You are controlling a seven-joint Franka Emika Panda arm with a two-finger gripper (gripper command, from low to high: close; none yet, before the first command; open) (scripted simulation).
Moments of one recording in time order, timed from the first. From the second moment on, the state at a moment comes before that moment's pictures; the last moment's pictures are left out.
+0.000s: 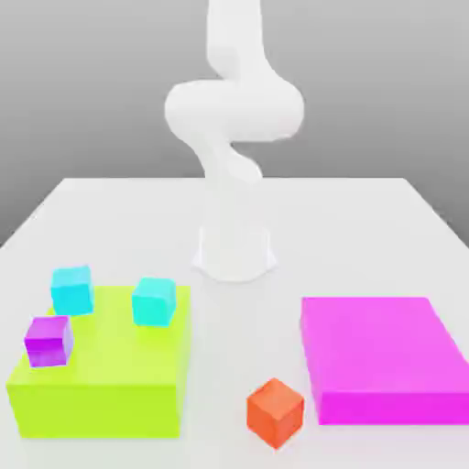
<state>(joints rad) -0.02 -0.71 0.02 -2.33 0.02 2.35 0.88</state>
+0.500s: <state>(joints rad) -0.10 -0.16 0.19 -2.52 0.02 2.62 1.40</state>
